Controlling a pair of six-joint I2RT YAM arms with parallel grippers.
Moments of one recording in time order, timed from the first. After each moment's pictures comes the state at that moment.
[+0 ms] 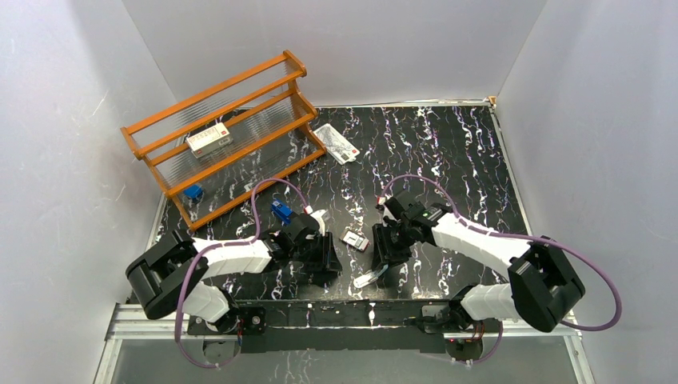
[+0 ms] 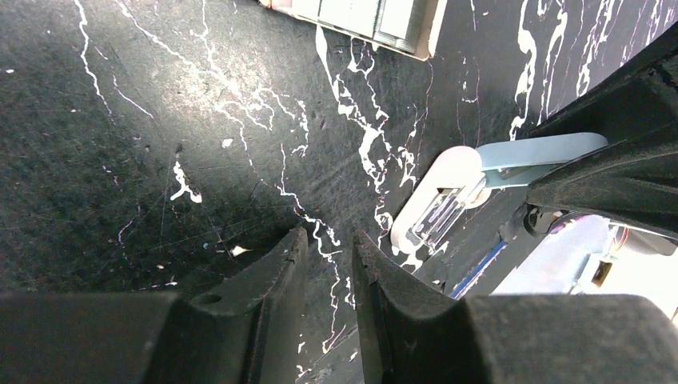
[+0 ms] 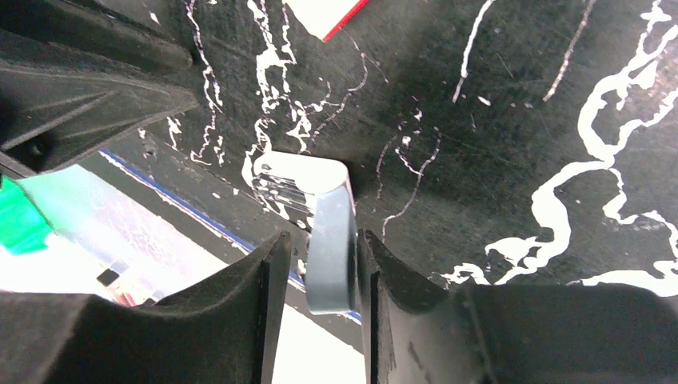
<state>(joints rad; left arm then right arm) -0.90 1.41 0.49 0.09 0.22 -0.83 0.72 1.28 0.69 -0.62 -0.39 0.55</state>
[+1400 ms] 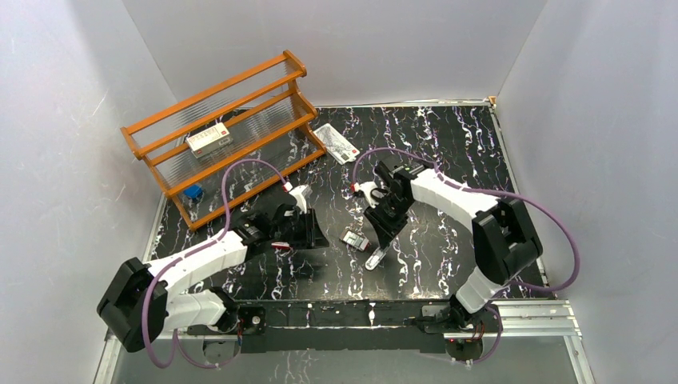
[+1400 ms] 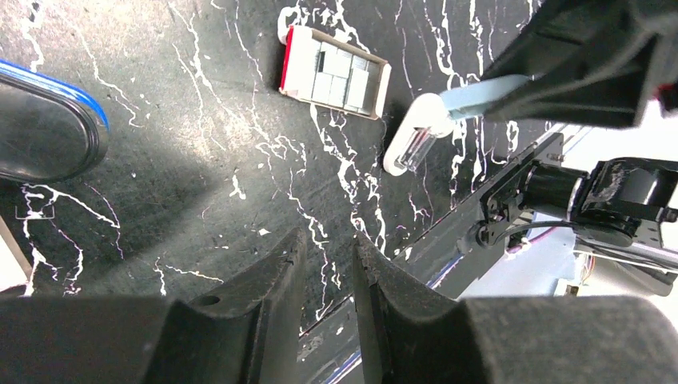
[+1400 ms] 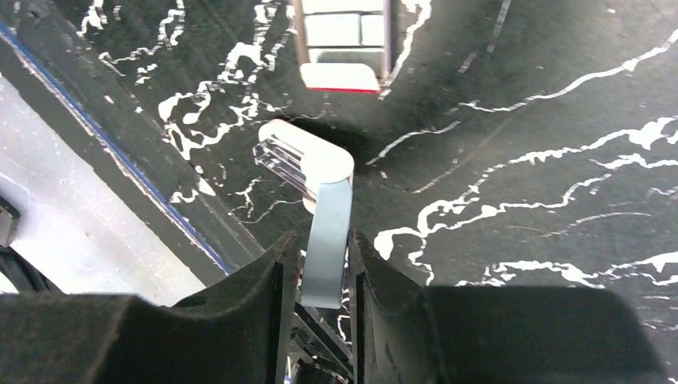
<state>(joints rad) -0.73 1.17 0.60 -0.19 0.26 -0.72 0.62 1.61 1.13 -0.98 -0.46 -0.28</state>
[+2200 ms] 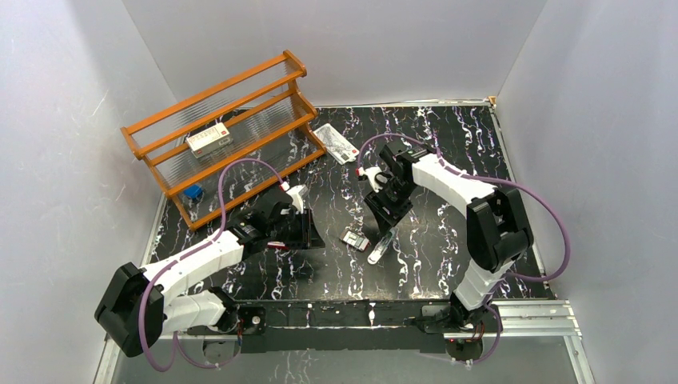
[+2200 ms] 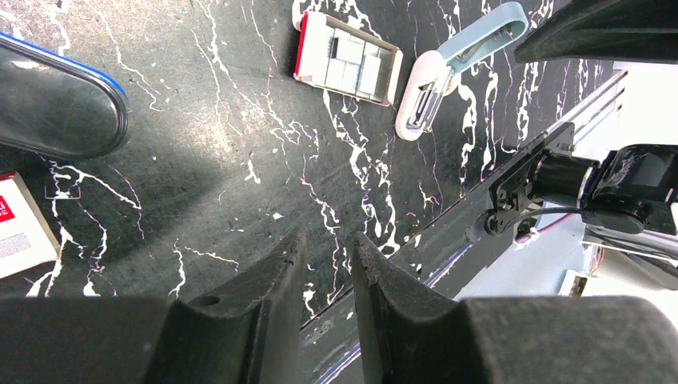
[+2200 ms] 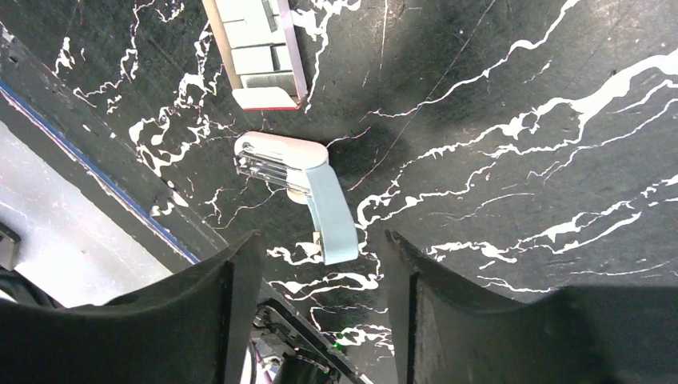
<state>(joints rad) -0.69 1.14 0.62 -0.27 0.30 -0.68 0.52 1.73 1.29 -1.06 -0.41 -0.32</state>
